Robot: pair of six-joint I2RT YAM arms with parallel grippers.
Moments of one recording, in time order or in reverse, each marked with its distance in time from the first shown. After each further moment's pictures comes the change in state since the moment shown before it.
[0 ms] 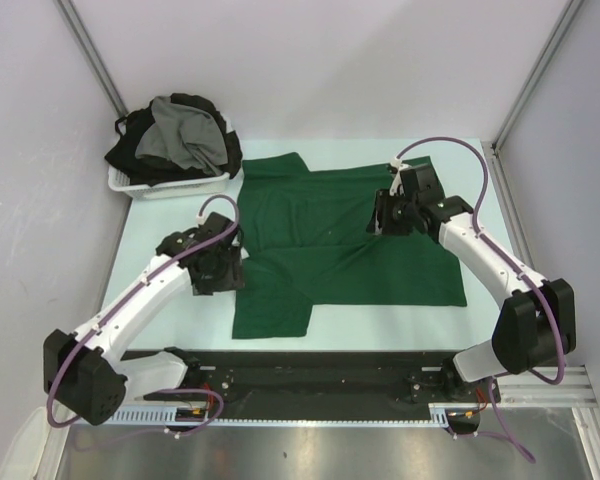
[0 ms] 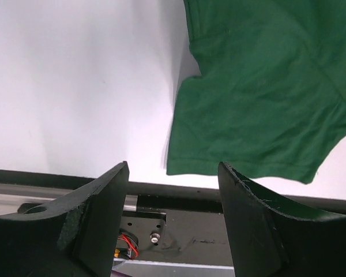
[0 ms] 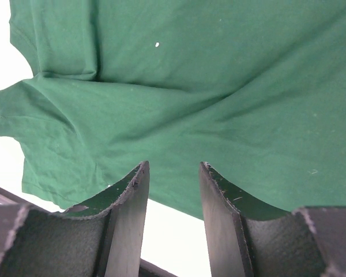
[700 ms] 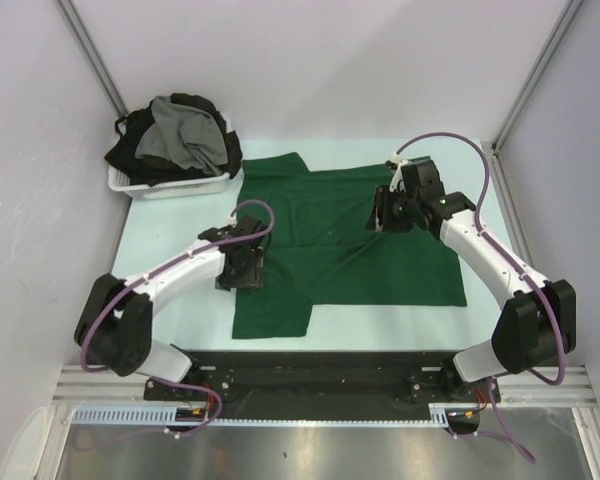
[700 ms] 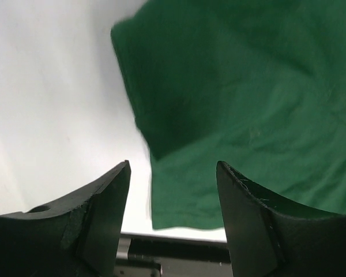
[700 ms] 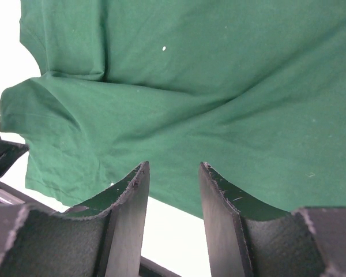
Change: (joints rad) left arm -0.076 0.267 -0.057 0.229 -0.028 0.032; right arm -0.008 0.001 0.036 -0.025 -0.018 -0.023
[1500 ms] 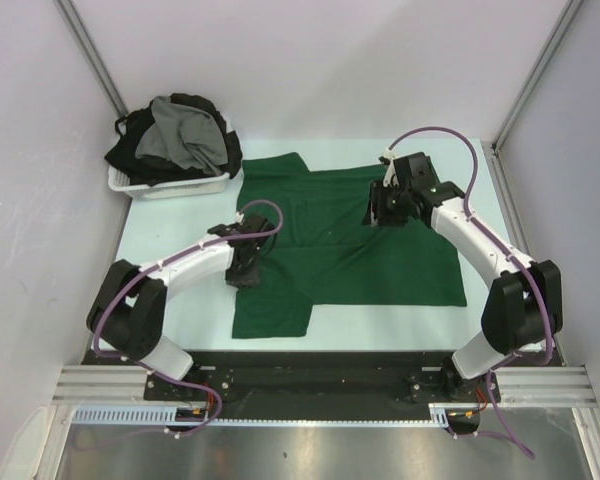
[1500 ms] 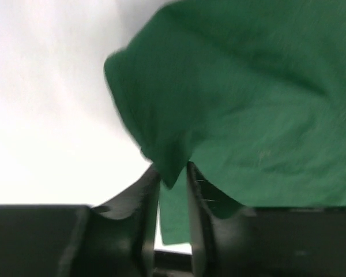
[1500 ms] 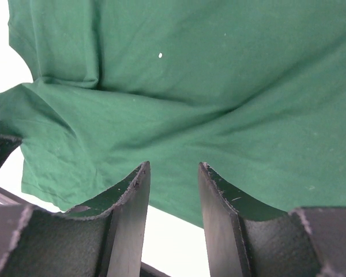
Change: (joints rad) left arm -0.001 0.117 0.036 0.063 -0.048 0.082; right arm 0.000 0.112 0.092 -0.031 -0.003 -0.013
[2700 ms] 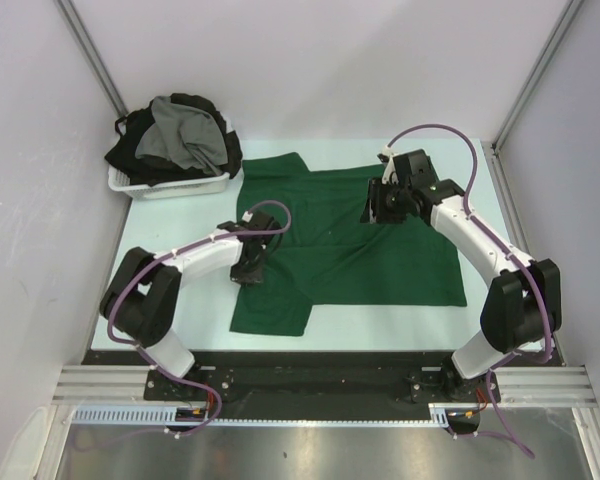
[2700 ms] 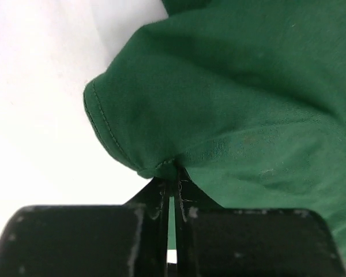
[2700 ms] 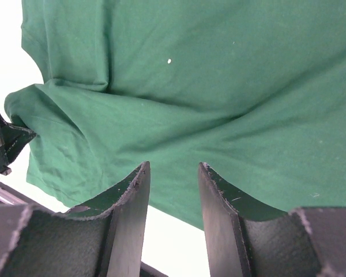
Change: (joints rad) left arm -0.005 0.090 0.035 0.016 0.004 0.053; right arm 0.000 0.013 0.020 0.007 -0.024 -0.002
